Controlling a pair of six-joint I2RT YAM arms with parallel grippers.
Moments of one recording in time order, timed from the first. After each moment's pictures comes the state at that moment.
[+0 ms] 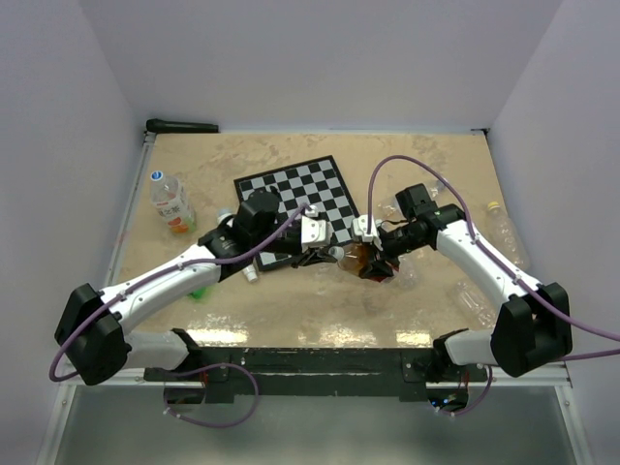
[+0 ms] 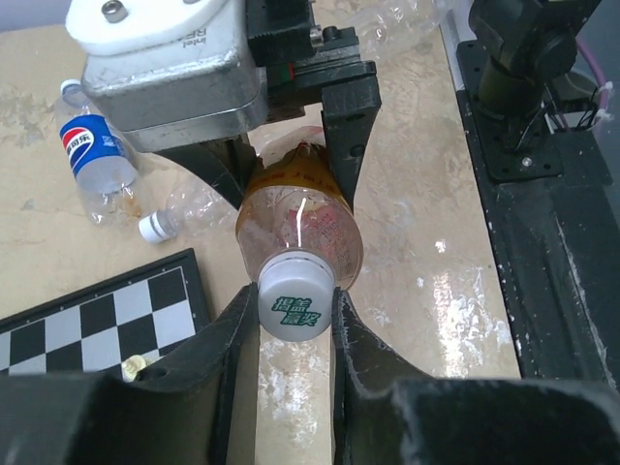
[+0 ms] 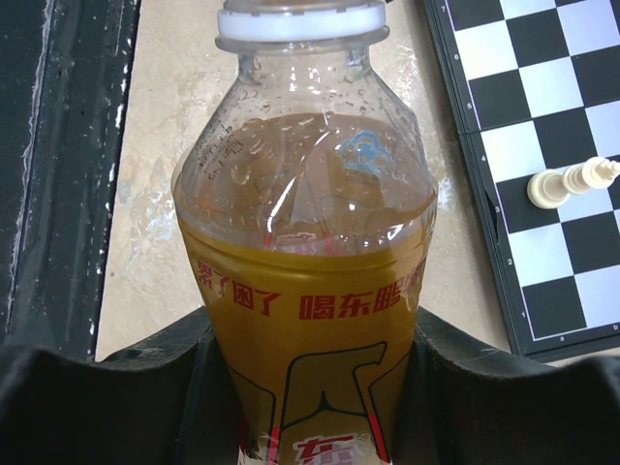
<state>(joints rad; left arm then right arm) -0.77 1.28 0.93 -0.02 0.72 0.43 0.36 1.34 1.00 -0.89 -0.88 -1.13</state>
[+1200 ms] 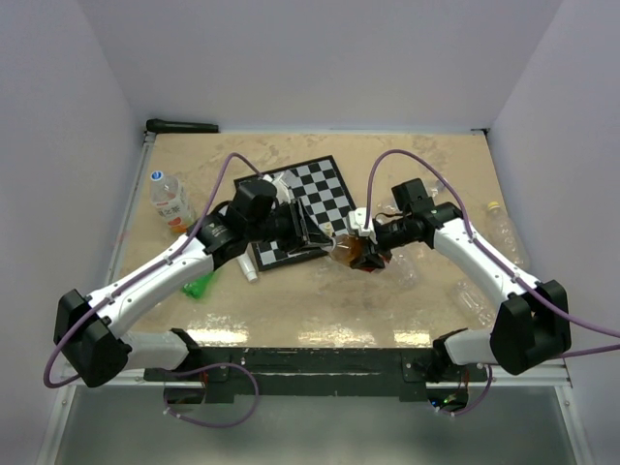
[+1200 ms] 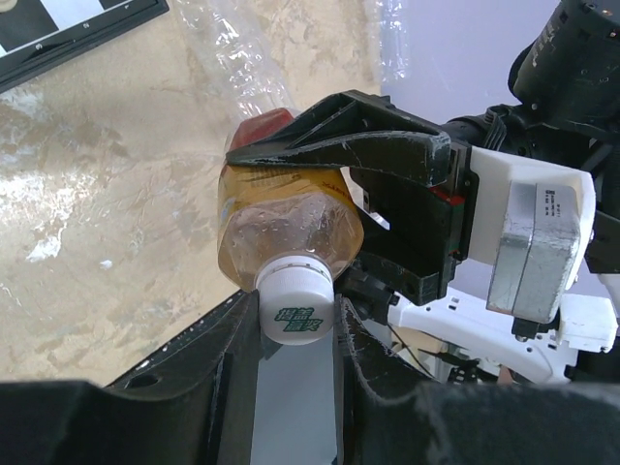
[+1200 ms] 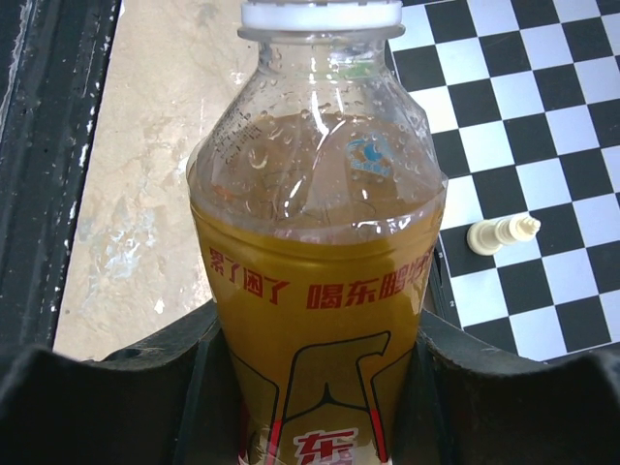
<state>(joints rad) -0.73 1.27 1.09 -0.38 0.32 -1.04 0.37 1.35 1.02 -0.79 -0.91 -1.09</state>
